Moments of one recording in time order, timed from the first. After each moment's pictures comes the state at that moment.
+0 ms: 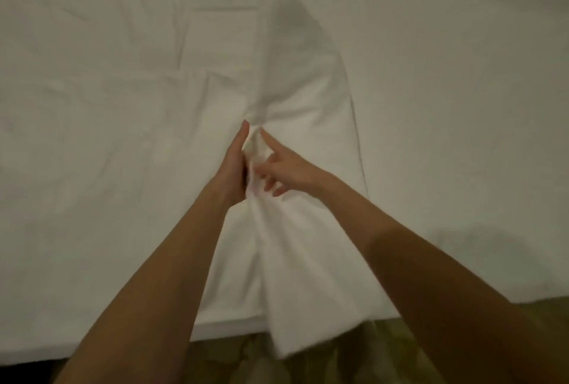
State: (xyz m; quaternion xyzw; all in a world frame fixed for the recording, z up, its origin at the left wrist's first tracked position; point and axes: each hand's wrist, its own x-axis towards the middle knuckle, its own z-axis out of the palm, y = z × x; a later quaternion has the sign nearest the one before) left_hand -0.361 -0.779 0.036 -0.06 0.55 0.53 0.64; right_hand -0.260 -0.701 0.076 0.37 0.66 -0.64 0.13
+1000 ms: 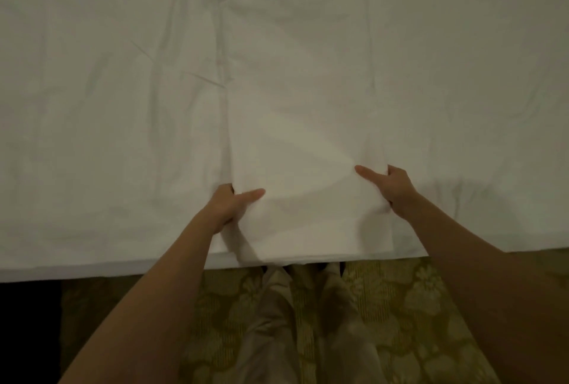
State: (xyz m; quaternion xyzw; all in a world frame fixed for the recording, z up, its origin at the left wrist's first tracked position) left_hand -0.296 -0.935 -0.058 -0.02 0.72 0.35 0.60; right_hand -0.074 -0.722 -0.035 0.66 0.47 -0.59 0.02
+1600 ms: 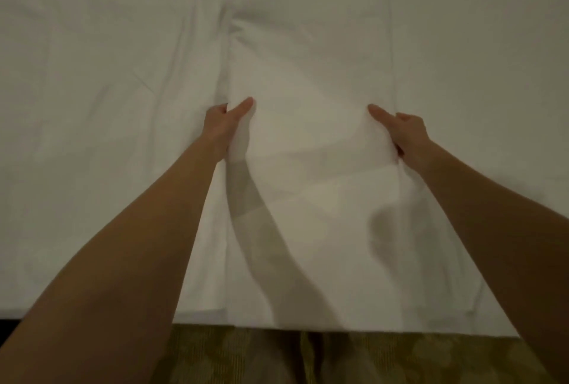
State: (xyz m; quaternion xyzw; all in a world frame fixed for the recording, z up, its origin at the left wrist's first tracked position) left_hand -0.420 -0.776 -0.063 -0.05 0.76 0.50 0.42; right_hand -0.196 -0.583 -0.049 0.62 0.51 -0.59 -0.05
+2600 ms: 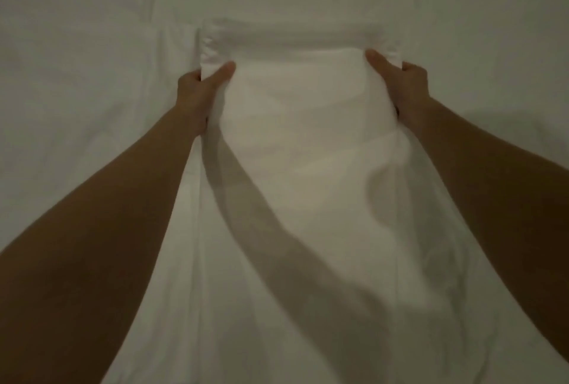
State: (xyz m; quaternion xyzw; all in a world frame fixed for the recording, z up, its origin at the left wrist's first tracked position) left_hand -0.514 -0.675 -0.088 -0.06 0.77 0.51 0.37; right_hand -0.308 -0.462 -0.080 0.59 0.52 -0.60 -0.11
